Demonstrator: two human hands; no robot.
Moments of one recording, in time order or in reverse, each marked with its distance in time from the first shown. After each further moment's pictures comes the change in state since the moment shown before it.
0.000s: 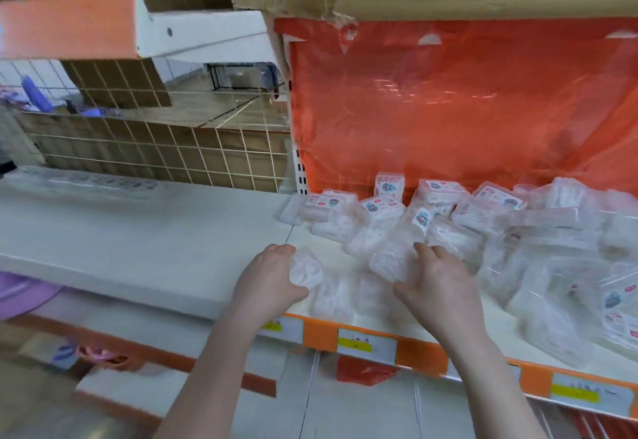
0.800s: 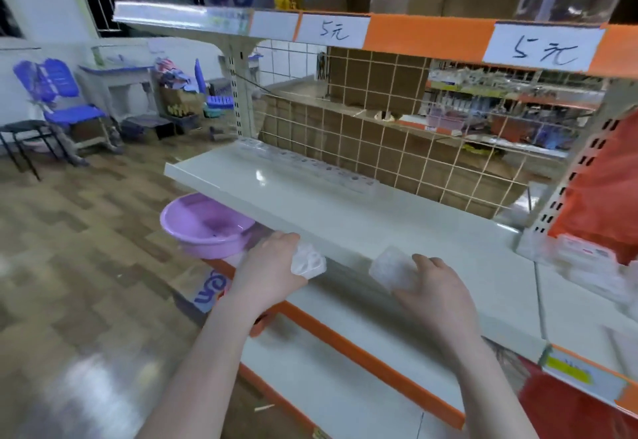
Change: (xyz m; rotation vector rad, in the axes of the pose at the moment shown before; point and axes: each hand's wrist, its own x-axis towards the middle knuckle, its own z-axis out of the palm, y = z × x) left_hand -0.115 -0.369 -0.167 0.009 0.168 -0.194; right_hand -0.075 -0.380 0.113 0.114 -0.153 -0.286
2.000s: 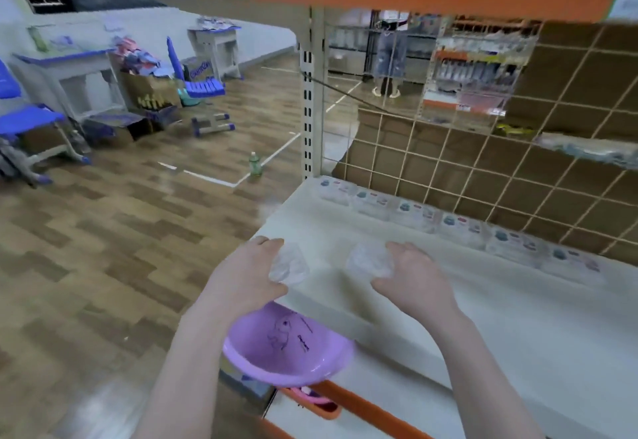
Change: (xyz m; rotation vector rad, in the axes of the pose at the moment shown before) left_hand 0.303 -0.374 -0.081 0.005 -0.211 0.001; right_hand 0.307 -0.318 0.225 -0.059 -0.197 0.025
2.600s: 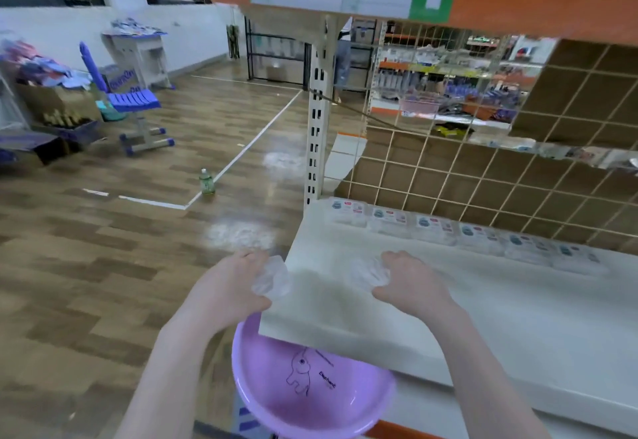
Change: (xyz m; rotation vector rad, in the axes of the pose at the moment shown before) left_hand 0.075 -0.105 -0.038 0.011 -0.112 0.195; right_hand 0.052 -0.069 0.033 -0.089 -0.086 0.203
